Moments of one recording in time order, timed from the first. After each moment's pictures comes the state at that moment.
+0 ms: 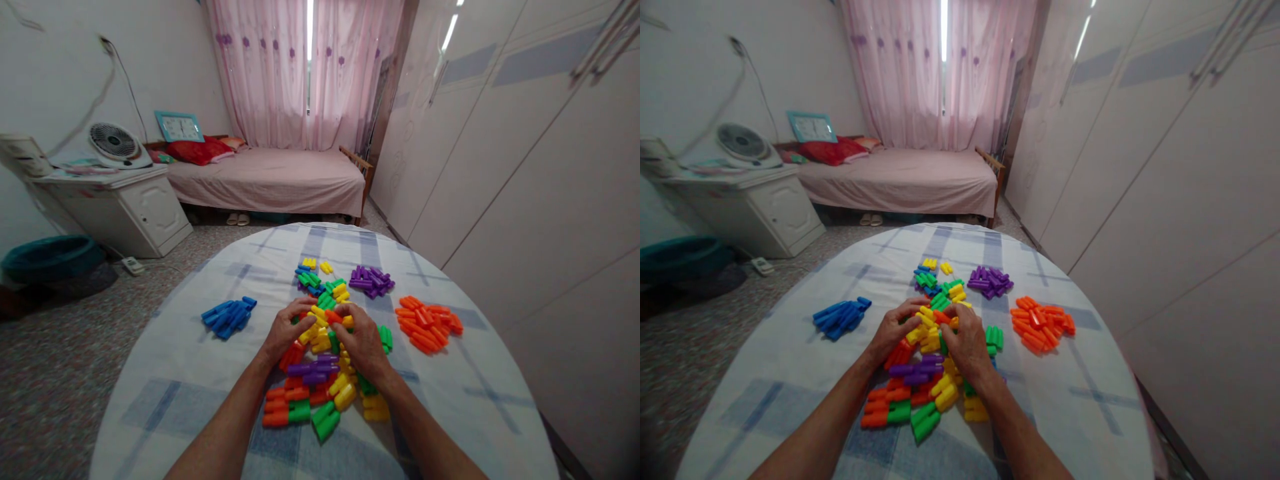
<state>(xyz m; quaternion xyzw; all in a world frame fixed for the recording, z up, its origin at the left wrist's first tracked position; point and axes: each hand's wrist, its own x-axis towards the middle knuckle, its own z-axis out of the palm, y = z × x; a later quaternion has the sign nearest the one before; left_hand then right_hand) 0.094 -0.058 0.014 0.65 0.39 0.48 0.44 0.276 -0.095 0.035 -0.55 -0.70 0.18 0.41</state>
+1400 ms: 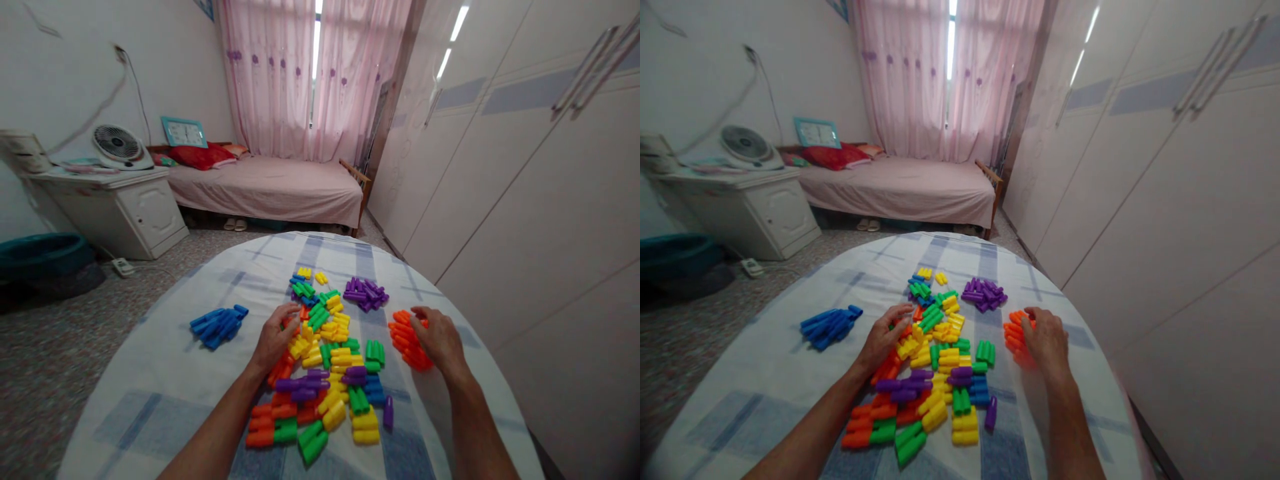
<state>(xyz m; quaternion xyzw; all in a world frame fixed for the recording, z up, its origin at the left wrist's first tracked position) 0.094 -0.047 -0.007 0.63 0.49 0.50 0.33 0.431 -0.070 0.055 -0.77 -0.61 -0.02 0.18</state>
